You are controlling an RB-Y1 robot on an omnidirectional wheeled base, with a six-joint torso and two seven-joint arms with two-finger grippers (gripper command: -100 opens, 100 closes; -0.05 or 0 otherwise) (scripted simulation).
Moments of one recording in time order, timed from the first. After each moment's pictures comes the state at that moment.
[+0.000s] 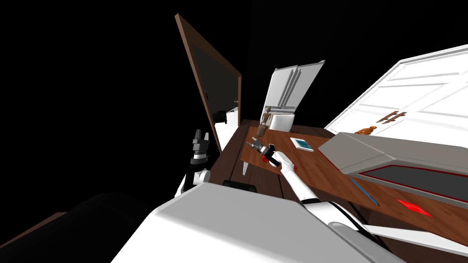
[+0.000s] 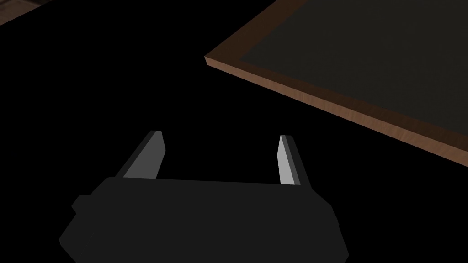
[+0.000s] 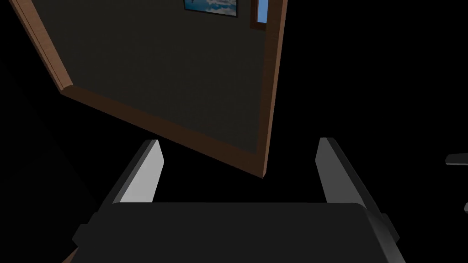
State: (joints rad) left arm 0.52 0.05 -0.05 -2.26 0.11 -0.52 -0.04; right arm -0.29 -0.40 0.23 -1.27 0.90 -0.69 0.27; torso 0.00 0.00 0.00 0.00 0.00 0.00
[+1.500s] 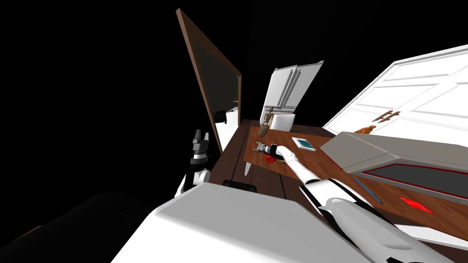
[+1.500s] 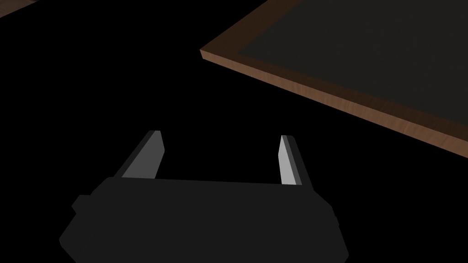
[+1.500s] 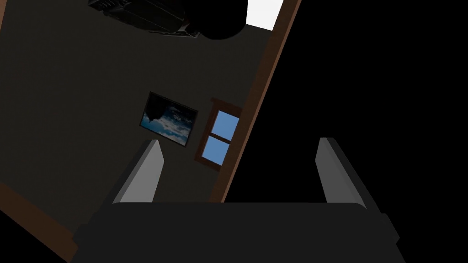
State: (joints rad) left arm 0.52 0.05 -0.05 -2.26 0.11 -0.52 -0.04; right arm -0.55 -0.54 0.37 -0.85 1.27 -0.77 0.32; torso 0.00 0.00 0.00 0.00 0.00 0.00
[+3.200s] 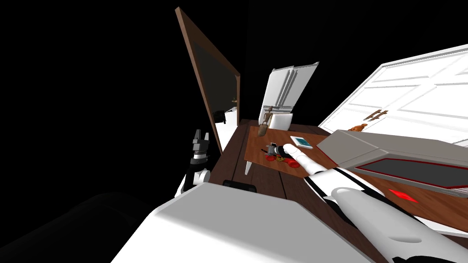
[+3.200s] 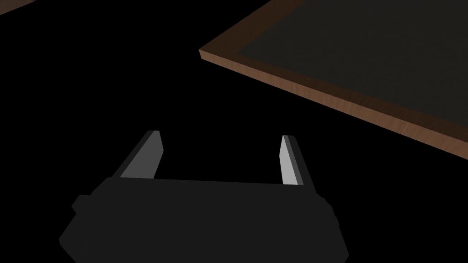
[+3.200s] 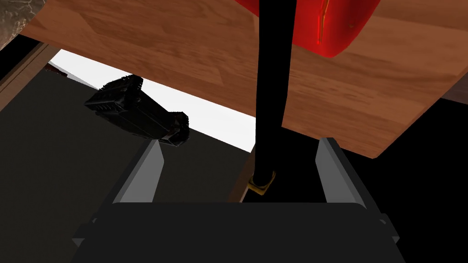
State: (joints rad) left arm 0.52 0.05 -0.05 -2.26 0.11 -0.52 -0.04; right arm -0.70 -0.66 0.49 -0.57 1.55 -0.79 0.31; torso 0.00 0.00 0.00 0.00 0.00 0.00
